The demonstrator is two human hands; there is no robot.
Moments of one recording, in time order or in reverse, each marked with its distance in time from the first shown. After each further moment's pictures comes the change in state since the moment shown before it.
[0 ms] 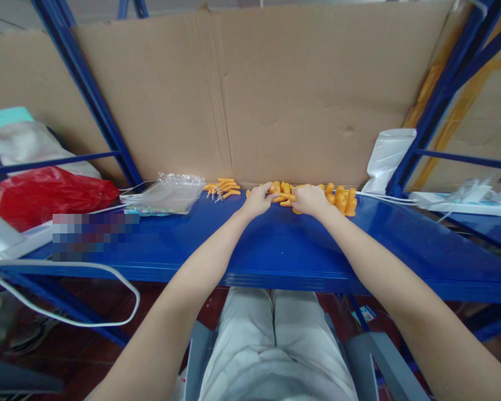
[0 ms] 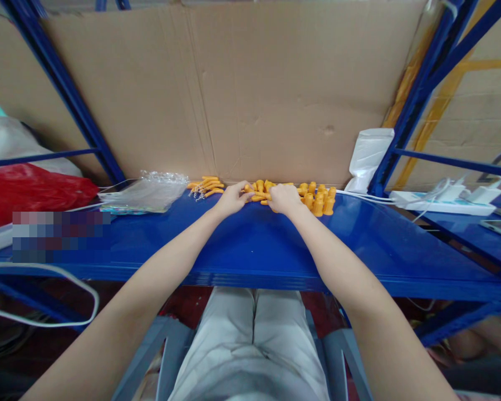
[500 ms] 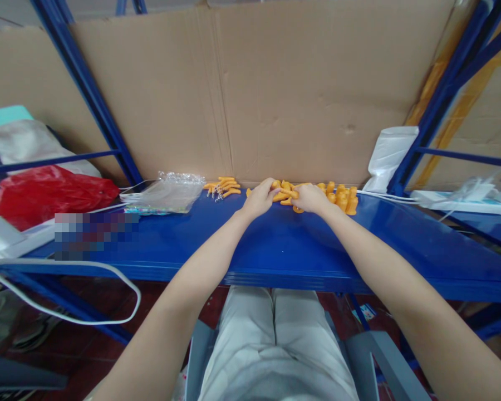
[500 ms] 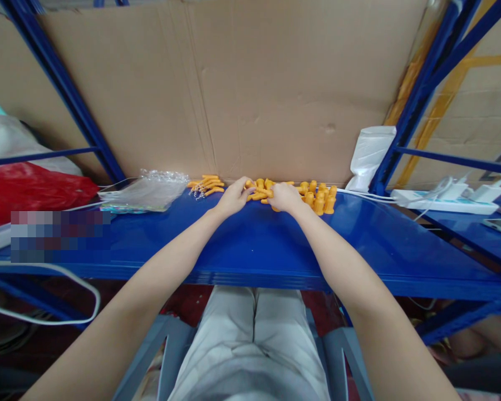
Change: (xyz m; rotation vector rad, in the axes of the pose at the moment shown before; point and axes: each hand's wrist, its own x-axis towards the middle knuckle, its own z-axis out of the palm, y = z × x) left_hand 0.000 -0.003 0.005 0.067 0.083 0.129; right_hand 0.003 0.001 -0.003 0.145 -0.046 0.047
